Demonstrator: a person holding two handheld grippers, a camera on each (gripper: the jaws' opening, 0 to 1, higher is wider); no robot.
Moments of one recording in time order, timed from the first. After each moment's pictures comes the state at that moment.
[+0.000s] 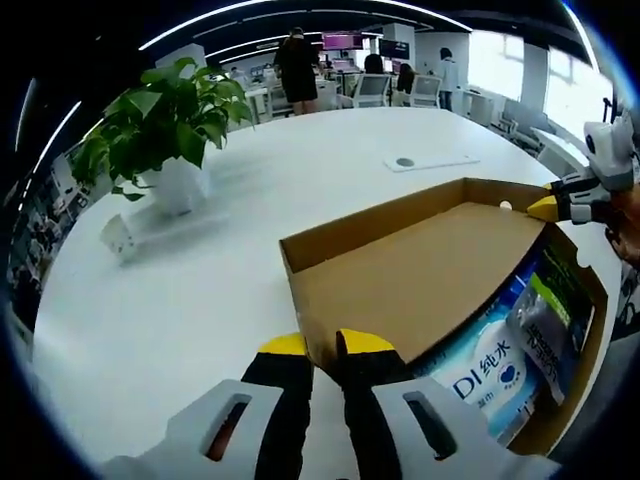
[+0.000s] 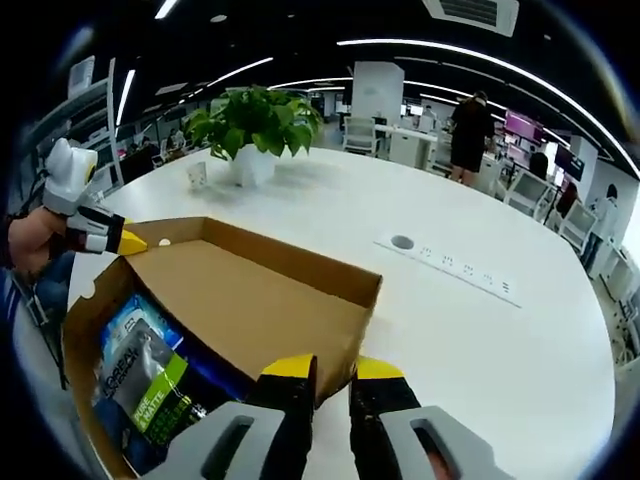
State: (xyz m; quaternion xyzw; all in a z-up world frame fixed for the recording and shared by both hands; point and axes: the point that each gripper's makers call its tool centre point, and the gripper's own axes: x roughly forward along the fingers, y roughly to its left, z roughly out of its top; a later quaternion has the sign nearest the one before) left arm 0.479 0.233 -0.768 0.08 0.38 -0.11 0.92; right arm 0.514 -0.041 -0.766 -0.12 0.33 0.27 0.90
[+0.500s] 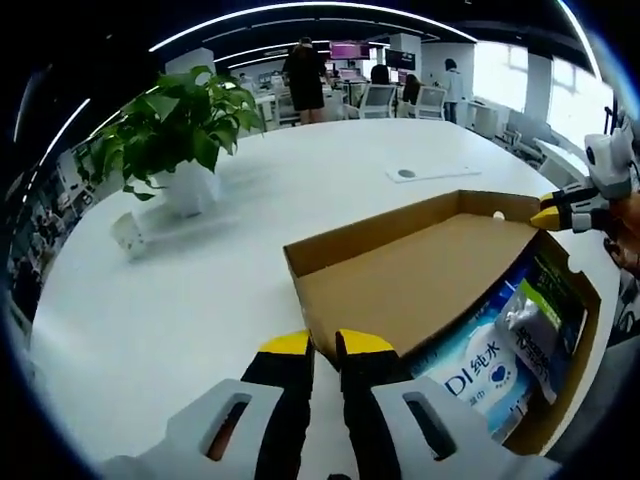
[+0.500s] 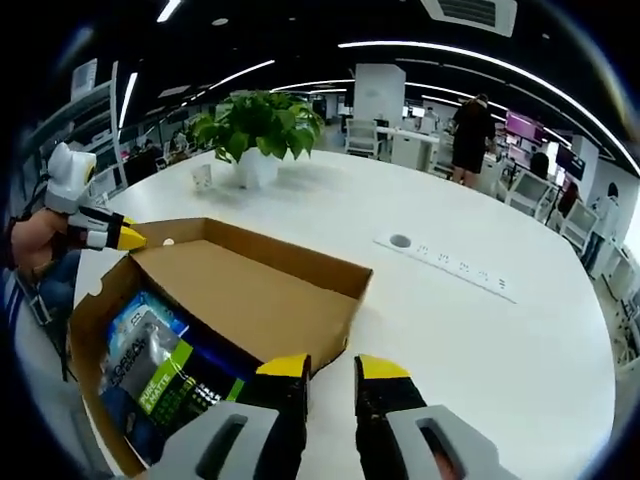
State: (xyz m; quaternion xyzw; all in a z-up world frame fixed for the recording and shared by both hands) left arm 0.467 0.237 -0.754 0.06 0.36 -0.09 0.93; right arm 0.500 -0.057 -0.758 -0.11 0.33 0.28 0.90
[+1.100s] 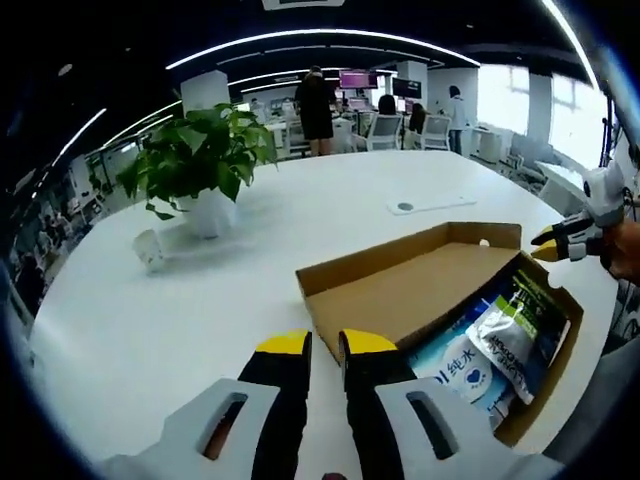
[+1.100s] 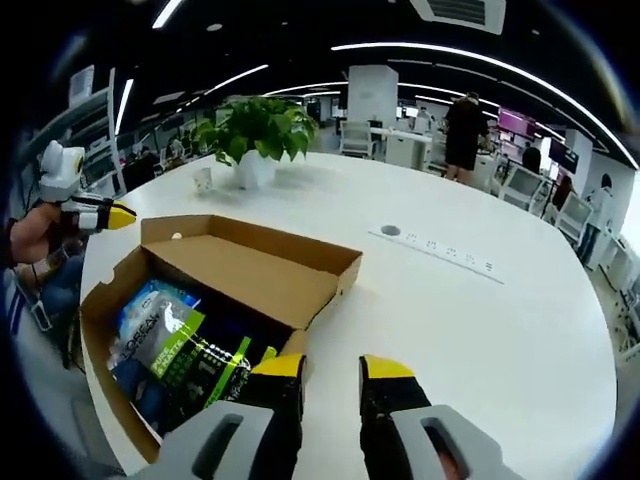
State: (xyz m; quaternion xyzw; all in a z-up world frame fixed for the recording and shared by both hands) left arm 0.442 0.229 -0.712 0.04 0.29 -0.09 0.95; right arm 0.469 -0.085 -0.763 -0.09 0.33 0.26 0.90
